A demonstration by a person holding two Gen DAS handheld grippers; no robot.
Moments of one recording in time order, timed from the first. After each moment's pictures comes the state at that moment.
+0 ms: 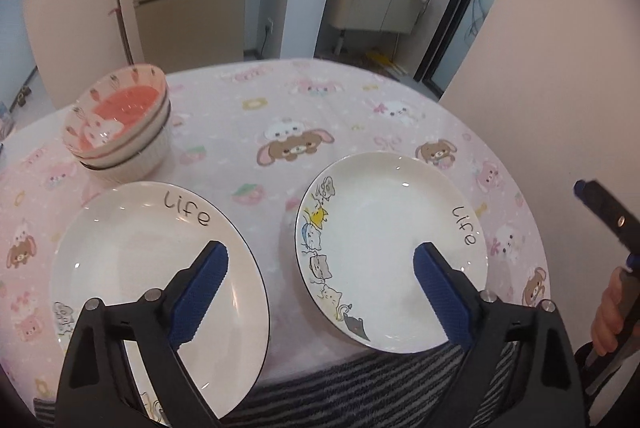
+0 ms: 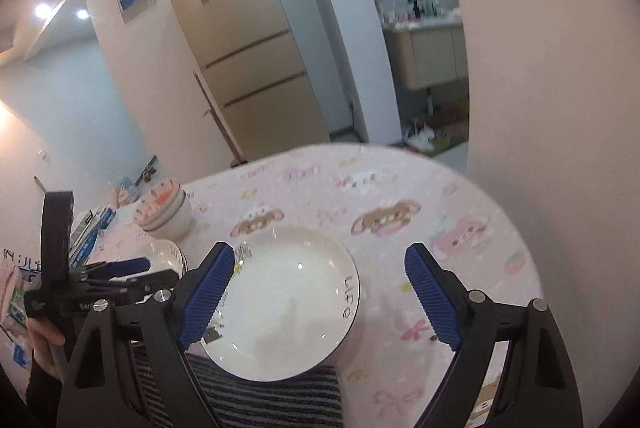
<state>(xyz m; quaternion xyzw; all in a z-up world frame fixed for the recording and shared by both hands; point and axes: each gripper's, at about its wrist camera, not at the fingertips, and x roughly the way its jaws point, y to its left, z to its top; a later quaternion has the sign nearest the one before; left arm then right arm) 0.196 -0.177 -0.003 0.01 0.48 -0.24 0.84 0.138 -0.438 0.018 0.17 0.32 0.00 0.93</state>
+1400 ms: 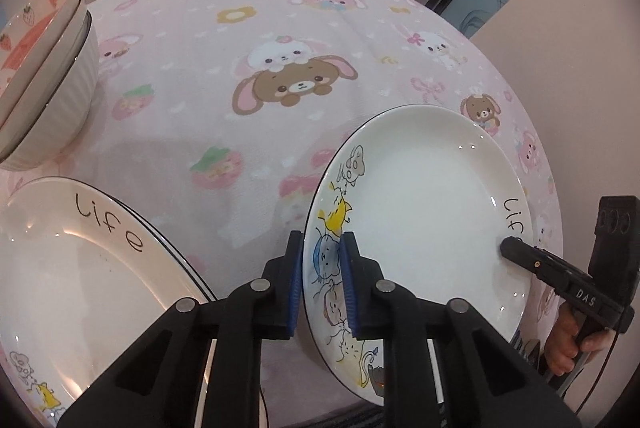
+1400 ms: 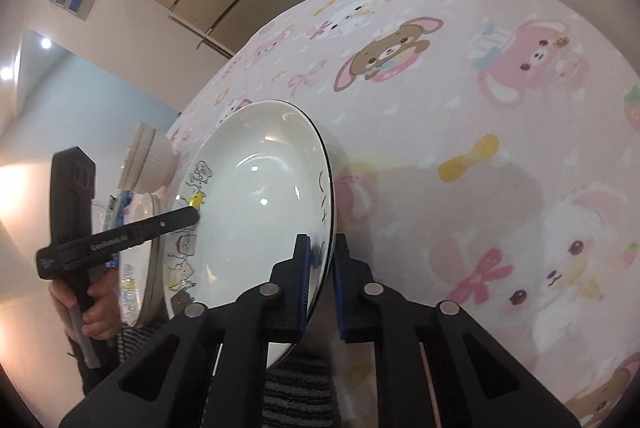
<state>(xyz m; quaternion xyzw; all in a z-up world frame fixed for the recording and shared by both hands) 0.265 -0.208 -0.070 0.01 0.60 -0.25 0.76 0.196 -0.469 -0.125 0.33 0.47 0.09 0.81</state>
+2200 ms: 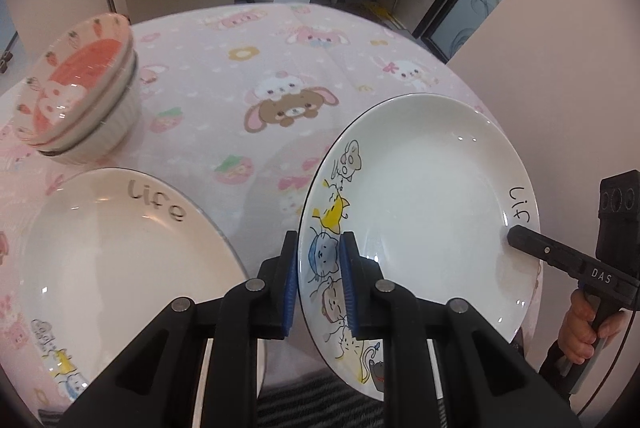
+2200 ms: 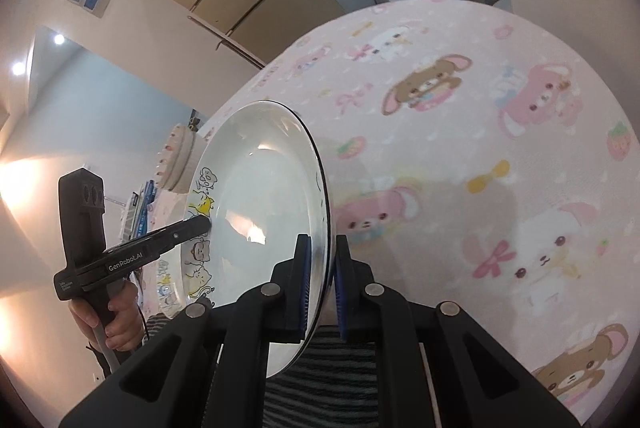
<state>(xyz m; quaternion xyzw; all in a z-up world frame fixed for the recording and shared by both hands) 0.233 -0.187 -0.022 0.00 0.56 -0.25 0.79 0.191 -0.455 -0.063 0.32 0.47 0.10 0.82</state>
